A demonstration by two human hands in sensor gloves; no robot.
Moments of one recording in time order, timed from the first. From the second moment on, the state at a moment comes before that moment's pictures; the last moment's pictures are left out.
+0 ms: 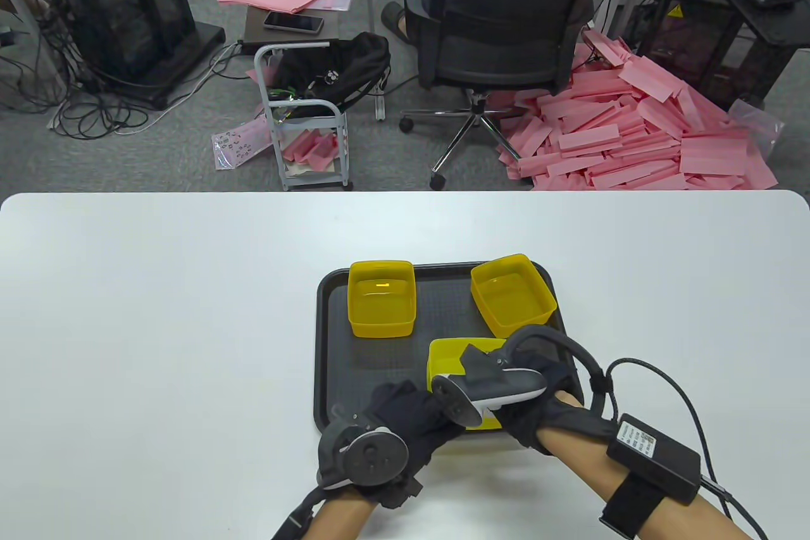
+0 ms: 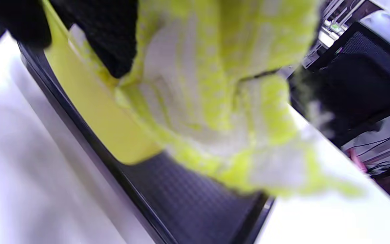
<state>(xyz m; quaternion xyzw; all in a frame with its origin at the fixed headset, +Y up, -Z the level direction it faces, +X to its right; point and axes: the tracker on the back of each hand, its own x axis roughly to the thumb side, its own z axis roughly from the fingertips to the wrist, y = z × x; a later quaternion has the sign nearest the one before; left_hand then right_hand) -0.062 -0.689 -0.242 0.20 -0.30 0.30 0.88 0.080 -0.602 -0.282 -0.33 -0.17 -0.90 0.23</state>
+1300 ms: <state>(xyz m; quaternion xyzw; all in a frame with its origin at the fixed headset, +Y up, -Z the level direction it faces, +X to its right) -0.061 -0.688 -0.240 0.22 -0.29 0.31 0.88 0.067 -0.630 -0.282 -0.36 -0.09 -0.81 0.46</state>
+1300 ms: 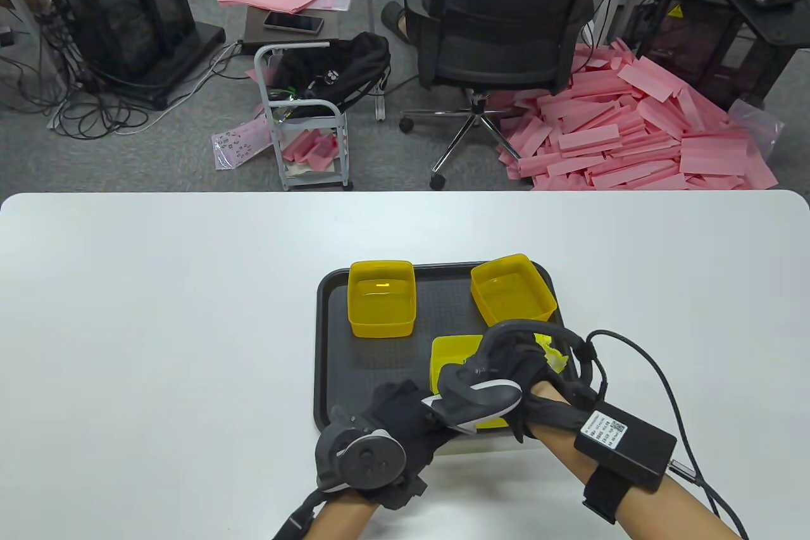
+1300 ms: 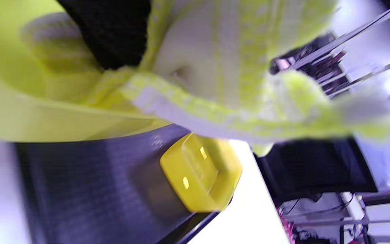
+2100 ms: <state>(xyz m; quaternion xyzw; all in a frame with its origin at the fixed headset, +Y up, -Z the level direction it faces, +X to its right) -0.056 -0.690 -0.236 0.22 -0.30 0.32 0.87 0.088 -0.619 -0.334 -0.15 -0.37 -0.92 -0.01</state>
